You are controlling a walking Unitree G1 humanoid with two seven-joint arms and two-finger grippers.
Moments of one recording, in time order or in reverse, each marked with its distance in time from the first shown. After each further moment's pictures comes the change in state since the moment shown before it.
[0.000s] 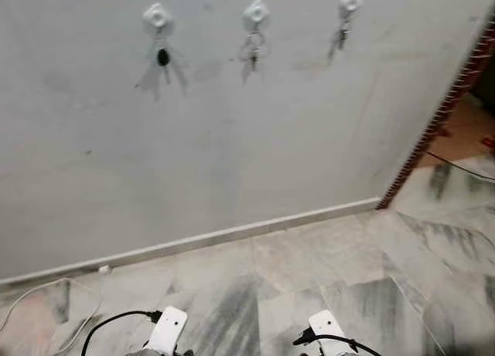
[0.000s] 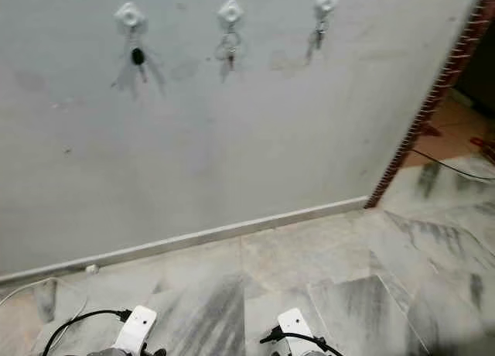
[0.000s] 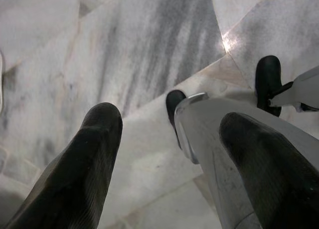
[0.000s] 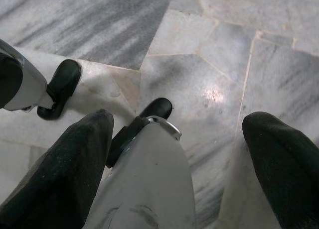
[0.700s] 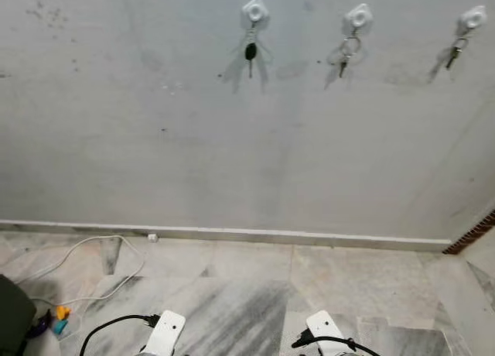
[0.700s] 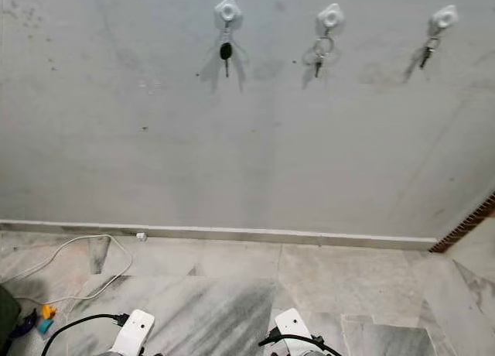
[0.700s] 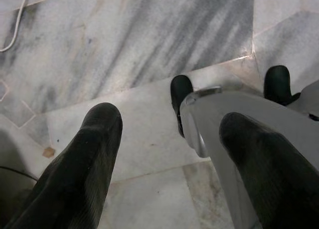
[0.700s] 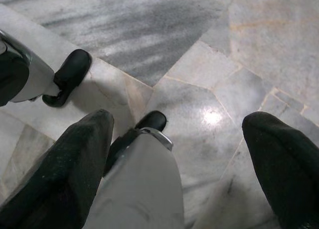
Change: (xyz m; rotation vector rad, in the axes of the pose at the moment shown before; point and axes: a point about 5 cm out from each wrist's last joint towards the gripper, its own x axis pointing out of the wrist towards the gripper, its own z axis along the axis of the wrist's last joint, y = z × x) left arm -0.001 0.002 -0.003 -0.003 0.017 0.022; right arm 0.000 0.003 0.001 -0.038 -0.006 0.018
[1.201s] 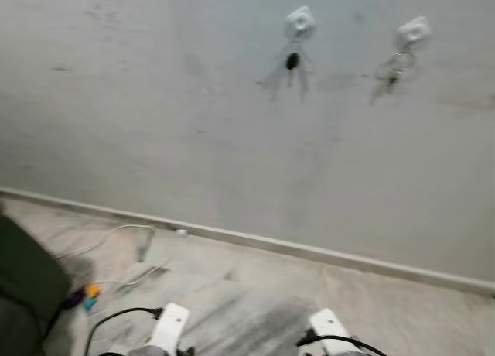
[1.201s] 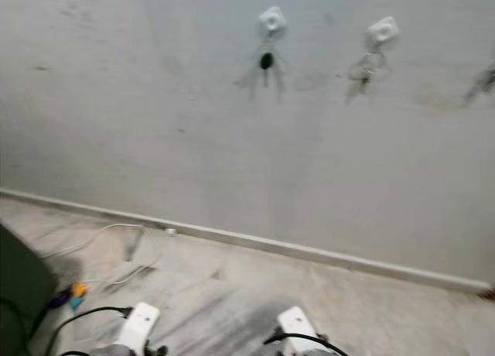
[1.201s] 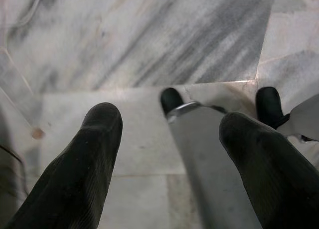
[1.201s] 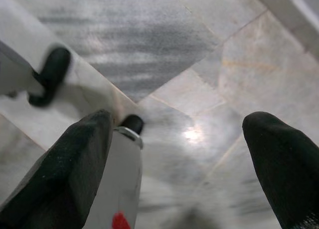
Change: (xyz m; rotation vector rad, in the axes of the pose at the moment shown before) left arm 0.002 -0.006 0.011 0.019 -0.025 -0.017; right arm -0.002 -0.012 -0.005 -0.009 0.013 -0.028
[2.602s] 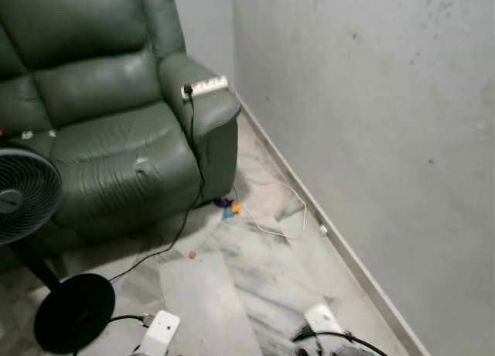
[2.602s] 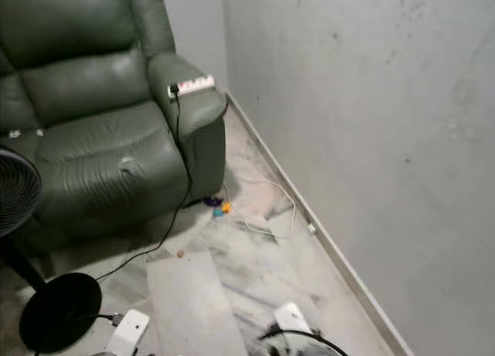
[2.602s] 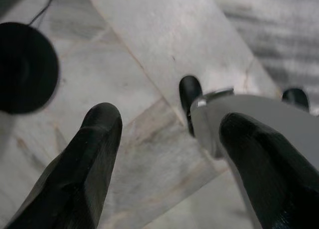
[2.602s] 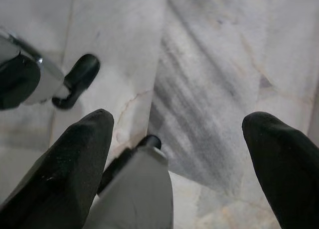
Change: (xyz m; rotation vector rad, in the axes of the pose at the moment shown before) left arm -0.002 0.012 0.000 0.009 -0.006 0.033; right arm 0.001 0.009 0.006 -0.010 -0.035 0.041
